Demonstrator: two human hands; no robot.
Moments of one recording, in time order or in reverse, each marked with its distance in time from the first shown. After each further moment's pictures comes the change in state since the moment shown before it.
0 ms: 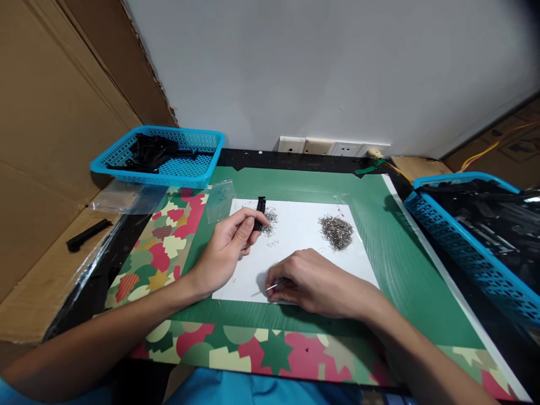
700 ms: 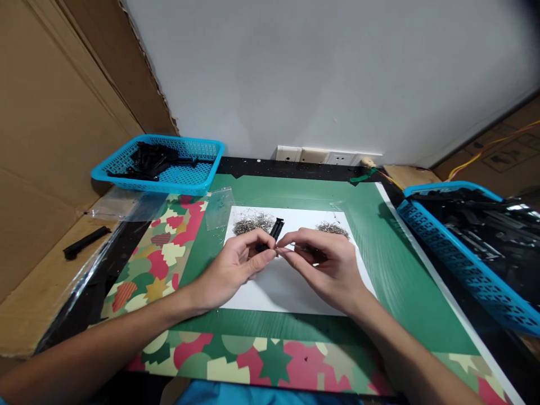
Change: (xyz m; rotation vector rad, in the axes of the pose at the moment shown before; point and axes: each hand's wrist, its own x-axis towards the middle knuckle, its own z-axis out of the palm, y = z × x) left_hand -0.007 0.002 0.005 -0.107 -0.215 -0.099; right_hand 0.000 -0.002 -0.001 0.101 0.818 -0.136
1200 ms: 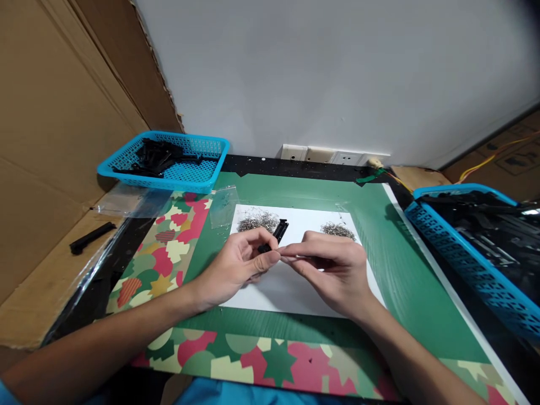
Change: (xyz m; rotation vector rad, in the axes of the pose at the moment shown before) left_hand 0.000 -0.001 -0.001 -0.200 -0.047 -0.007; right_hand -0.004 0.004 0.006 0.125 0.023 -0.071
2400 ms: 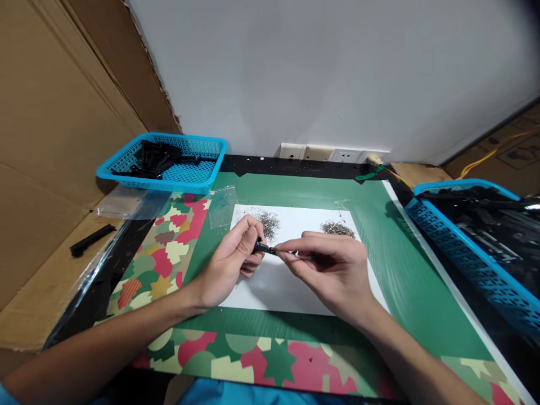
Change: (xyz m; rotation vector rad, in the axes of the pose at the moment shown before) left_hand -0.004 0.001 0.000 0.020 0.057 0.029; right_hand 0.004 -0.017 0.006 0.004 0.059 0.137
